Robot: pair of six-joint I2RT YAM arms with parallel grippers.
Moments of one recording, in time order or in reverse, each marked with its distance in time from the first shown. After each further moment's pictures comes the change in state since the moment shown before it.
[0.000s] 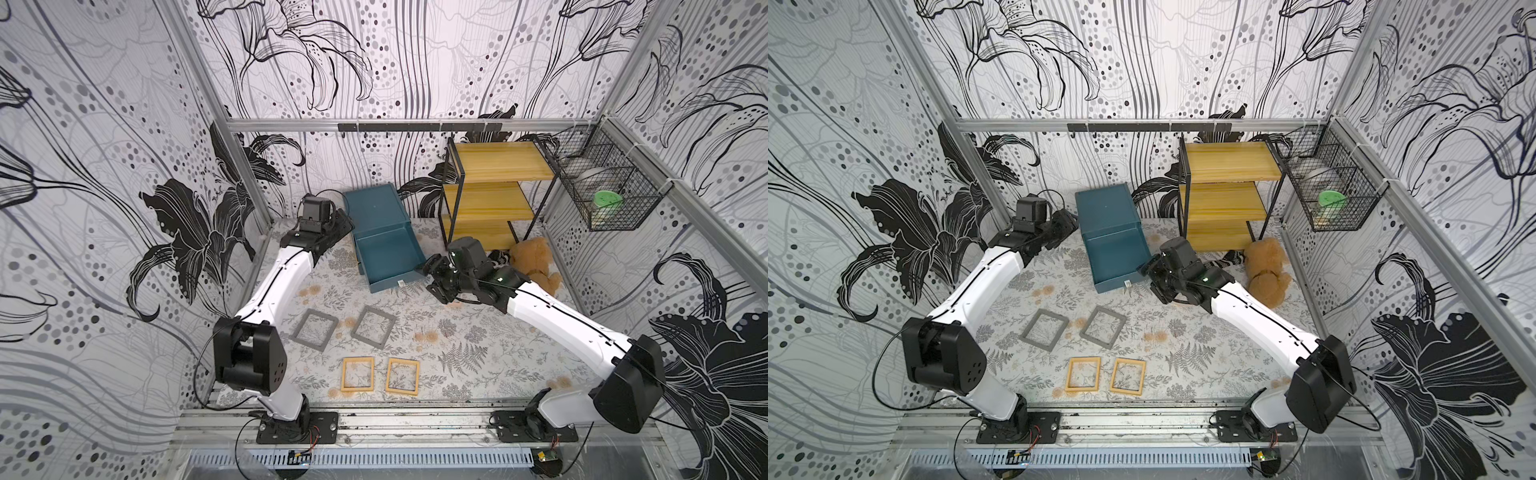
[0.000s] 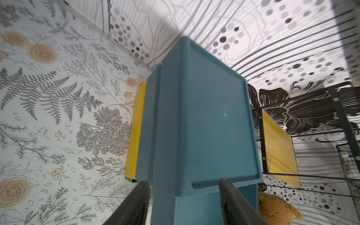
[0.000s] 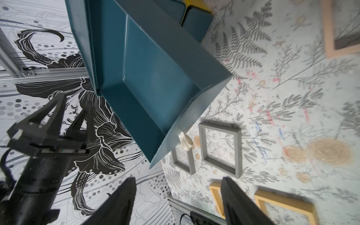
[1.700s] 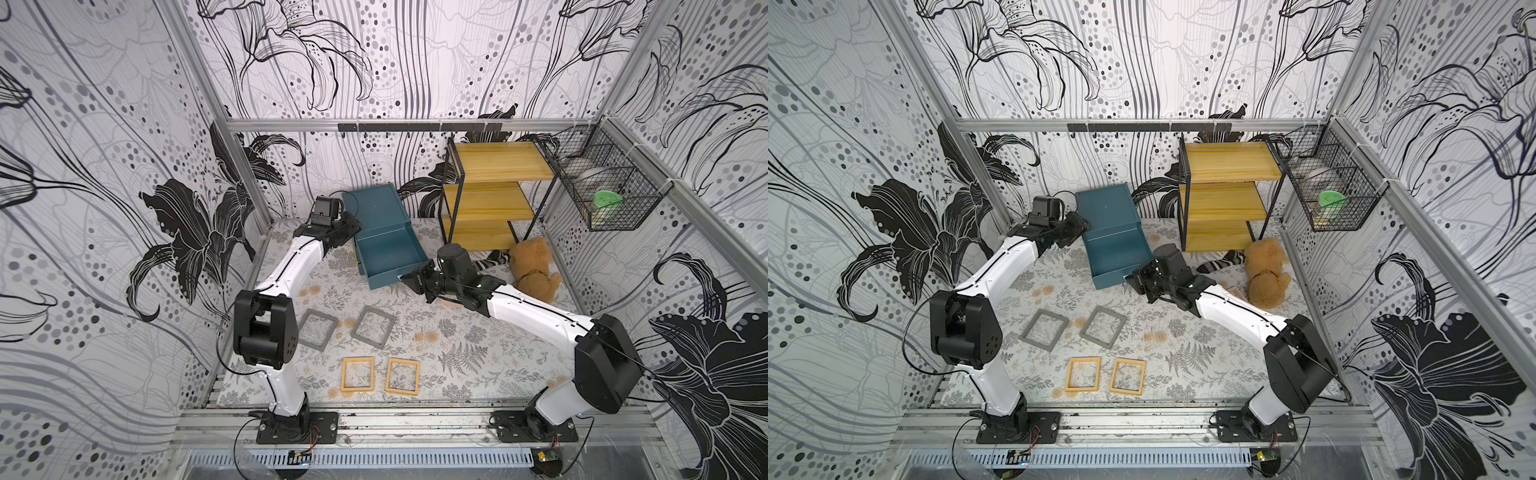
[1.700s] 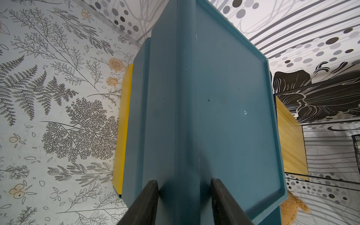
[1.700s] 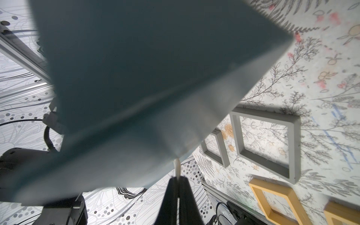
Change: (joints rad) left arm 0.013 0.235 0.116 0.010 0.119 0.016; right arm 0.026 0.135 -0.143 0.443 -0.165 0.285
